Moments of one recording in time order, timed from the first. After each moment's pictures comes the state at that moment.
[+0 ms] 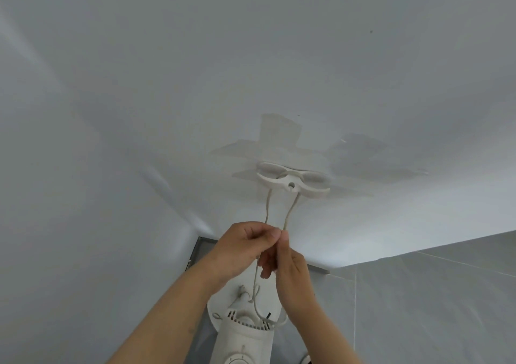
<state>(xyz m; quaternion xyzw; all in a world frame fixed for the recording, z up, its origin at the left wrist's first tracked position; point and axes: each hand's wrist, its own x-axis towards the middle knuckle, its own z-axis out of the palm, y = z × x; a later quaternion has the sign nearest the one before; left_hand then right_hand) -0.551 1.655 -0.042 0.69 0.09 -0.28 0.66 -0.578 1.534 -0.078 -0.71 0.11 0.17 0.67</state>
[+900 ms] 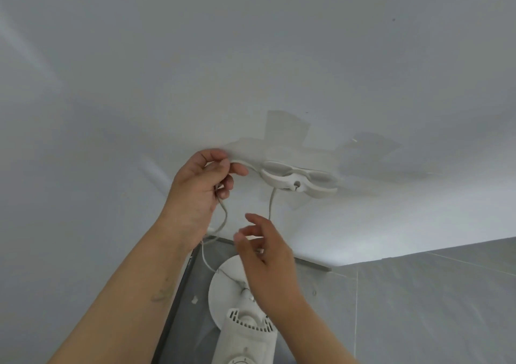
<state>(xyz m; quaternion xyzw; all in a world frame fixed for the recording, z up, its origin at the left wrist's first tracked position) -0.513 1.695 0.017 0.57 0.16 -0.02 0.81 -0.576 1.568 -0.040 -0.77 0.06 0.16 0.62</state>
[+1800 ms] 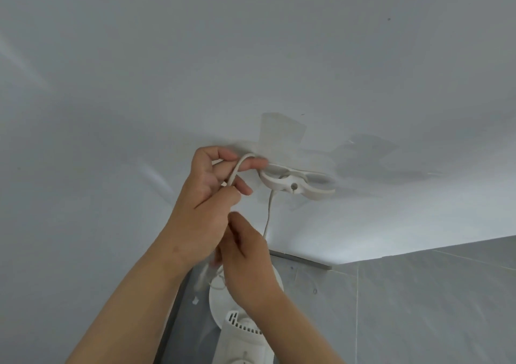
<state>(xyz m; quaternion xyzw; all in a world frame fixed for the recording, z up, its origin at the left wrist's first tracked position) -0.531 1.683 0.028 0.74 0.00 -0.02 0.67 -0.567 1.596 -0.023 -0.72 0.01 0.17 0.67</state>
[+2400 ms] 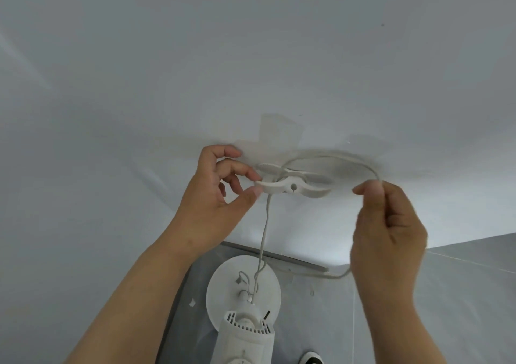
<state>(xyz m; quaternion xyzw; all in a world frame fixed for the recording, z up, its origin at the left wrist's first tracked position) -0.521 1.681 0.021 0.81 0.00 0.01 0.58 -0.549 1.484 0.026 -0.79 0.15 -0.18 0.57</state>
